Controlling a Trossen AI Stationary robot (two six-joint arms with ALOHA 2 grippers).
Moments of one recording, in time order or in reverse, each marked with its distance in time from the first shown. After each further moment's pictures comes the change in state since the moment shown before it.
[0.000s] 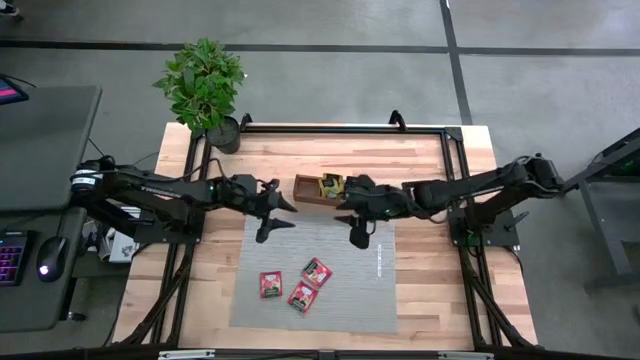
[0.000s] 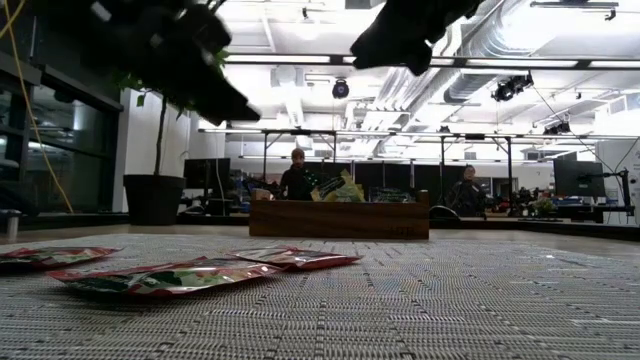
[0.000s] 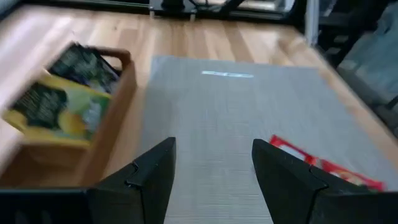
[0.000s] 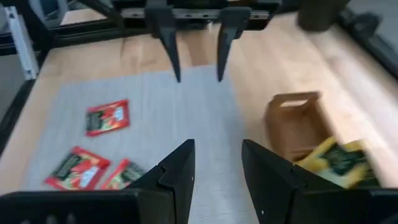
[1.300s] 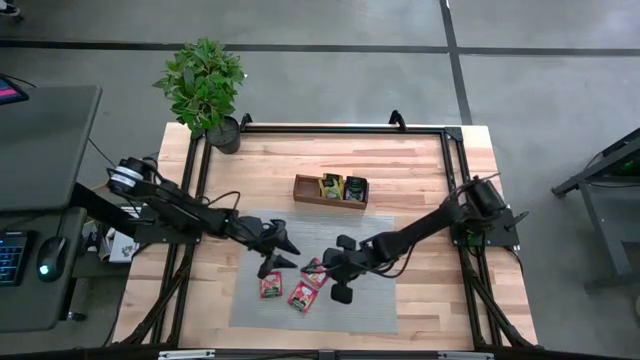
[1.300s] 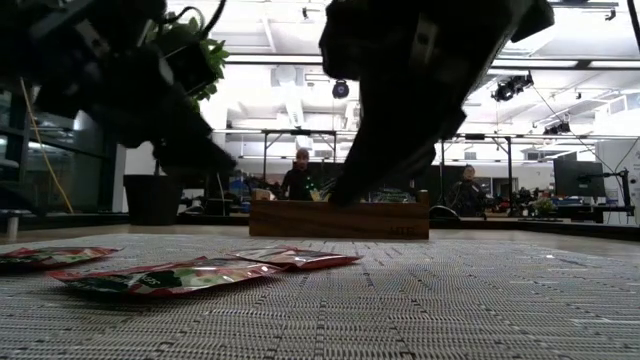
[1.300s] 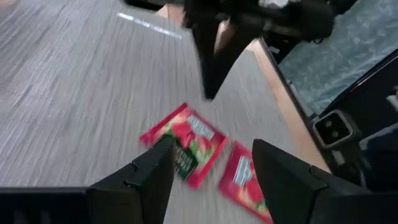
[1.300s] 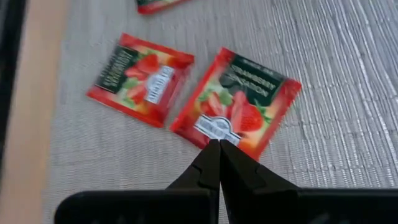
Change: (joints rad) left arm -0.332 0.366 -0.090 0.490 -0.101 -0.421; right arm 0.240 0.521 0.152 0.052 -0.090 0.306
